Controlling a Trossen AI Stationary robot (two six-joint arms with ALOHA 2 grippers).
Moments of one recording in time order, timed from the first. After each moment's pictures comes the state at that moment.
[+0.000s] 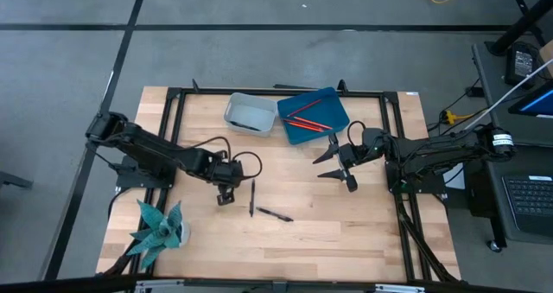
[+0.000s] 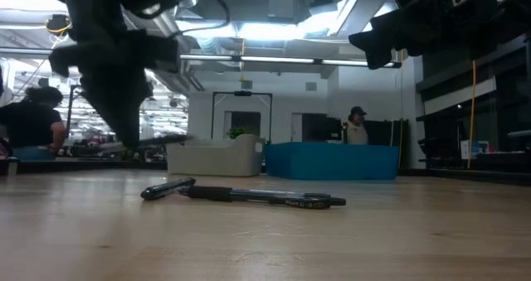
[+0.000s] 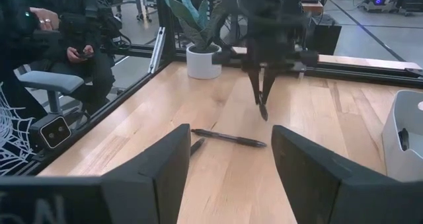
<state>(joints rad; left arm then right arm) -0.21 1.42 0.78 -0.62 -0.18 -0.44 -0.09 1.04 0.38 0.49 -0.39 -0.06</state>
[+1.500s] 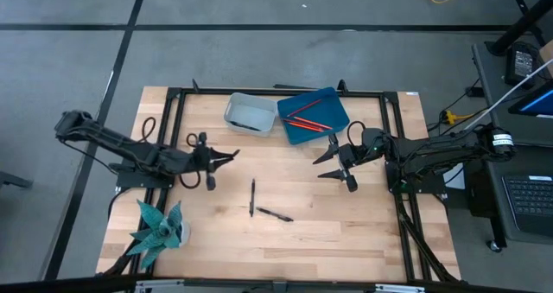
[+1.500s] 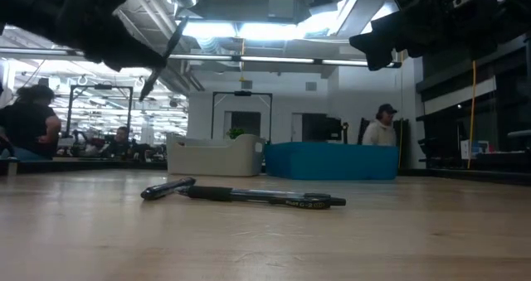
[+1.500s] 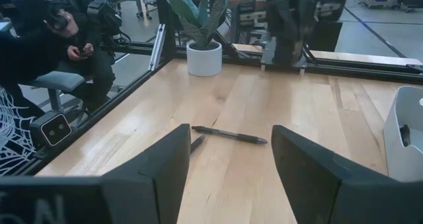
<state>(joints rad) -0.28 0.71 0.26 0.15 -0.59 -0.10 -0.09 1.04 0.38 0.48 -0.39 -0.06</state>
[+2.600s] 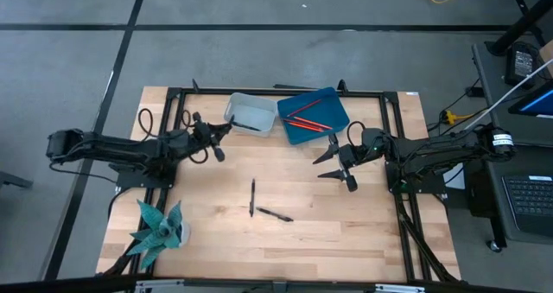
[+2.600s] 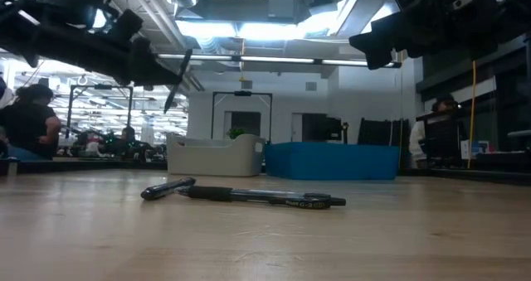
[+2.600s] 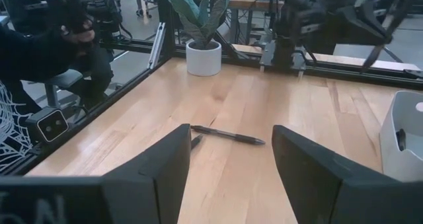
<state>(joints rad) 0.16 0.79 0.14 0.54 -0.50 0.04 -0.09 1.04 0.38 0.48 -0.38 -0.09</state>
